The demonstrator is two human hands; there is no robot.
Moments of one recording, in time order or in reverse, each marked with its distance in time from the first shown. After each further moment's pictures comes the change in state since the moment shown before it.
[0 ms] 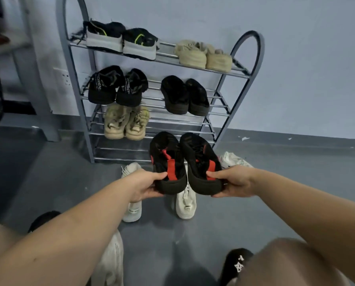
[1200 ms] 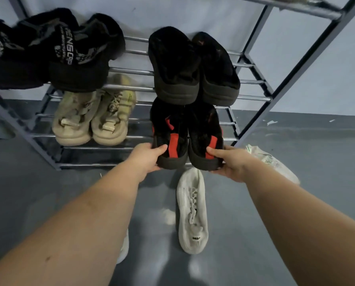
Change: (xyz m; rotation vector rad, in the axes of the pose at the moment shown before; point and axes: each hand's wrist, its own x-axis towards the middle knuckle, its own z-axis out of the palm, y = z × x) left_hand 0.231 0.068 -0.005 0.061 0.214 0.158; right_hand 0.220 -0.072 -0.046 0.185 0.192 -0.158
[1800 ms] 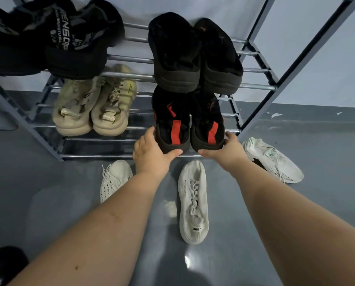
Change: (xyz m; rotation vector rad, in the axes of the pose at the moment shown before) left_hand -0.008 -0.034 0.017 0.745 0.417 0.446; right_hand 0.000 0.018 0.006 -0.494 0.231 -0.293
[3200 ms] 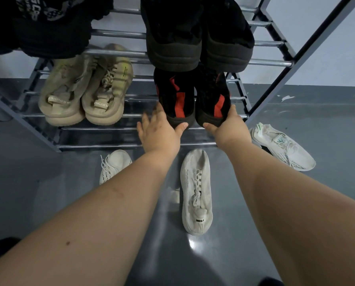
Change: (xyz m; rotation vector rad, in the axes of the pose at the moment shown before) left_hand 0.022 0.026 0.022 0.309 -0.005 0.027; right_hand 0.046 -0.003 0.015 -0.401 0.153 0.008
